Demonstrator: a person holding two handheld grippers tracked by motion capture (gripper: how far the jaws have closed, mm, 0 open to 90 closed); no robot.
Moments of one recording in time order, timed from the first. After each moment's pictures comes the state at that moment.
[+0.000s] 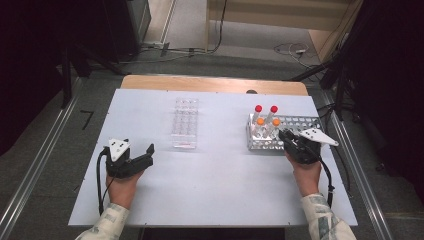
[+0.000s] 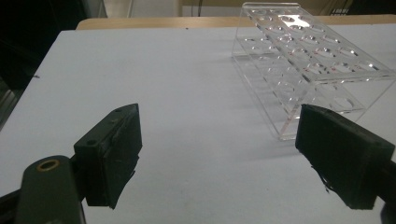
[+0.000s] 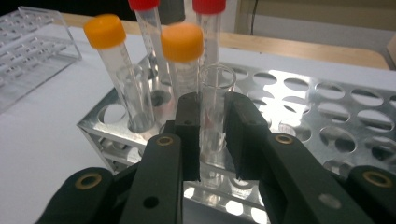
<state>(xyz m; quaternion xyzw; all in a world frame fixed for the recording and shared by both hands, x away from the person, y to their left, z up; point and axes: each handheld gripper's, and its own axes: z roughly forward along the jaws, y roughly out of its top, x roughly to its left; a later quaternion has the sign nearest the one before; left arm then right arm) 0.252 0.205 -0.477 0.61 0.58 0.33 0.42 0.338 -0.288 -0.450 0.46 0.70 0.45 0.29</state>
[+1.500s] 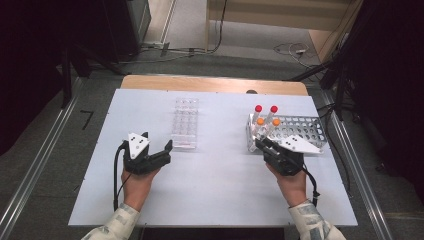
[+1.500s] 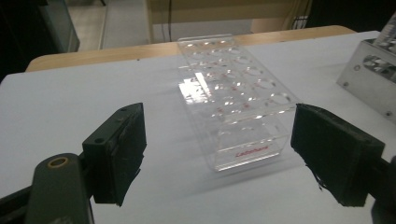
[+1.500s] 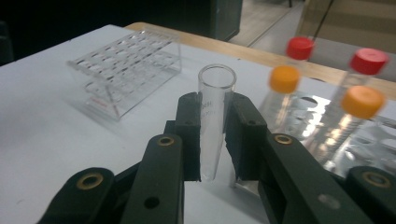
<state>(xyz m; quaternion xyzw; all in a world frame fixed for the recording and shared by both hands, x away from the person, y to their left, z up) 0.258 0.152 -0.449 0.65 0.51 0.33 0.45 0.291 -0.223 -0.425 0.37 0.75 0.49 0.24</state>
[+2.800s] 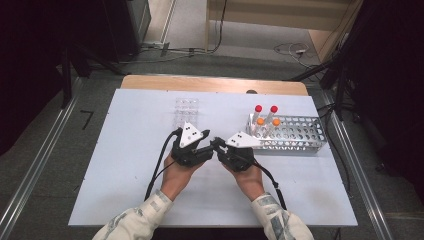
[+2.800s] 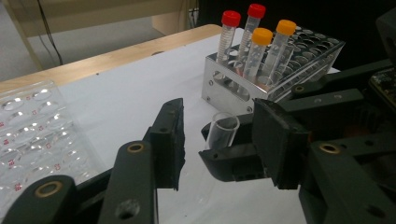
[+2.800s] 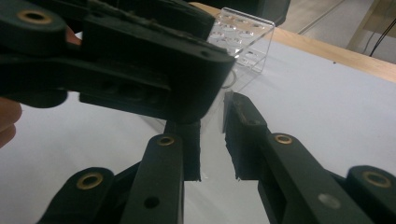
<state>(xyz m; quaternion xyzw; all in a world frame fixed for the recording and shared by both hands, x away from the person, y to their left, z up) 0.287 0.057 -0.423 0.74 0.38 0.22 0.51 0.305 -0.115 -0.448 0.32 0.79 0.48 0.20</state>
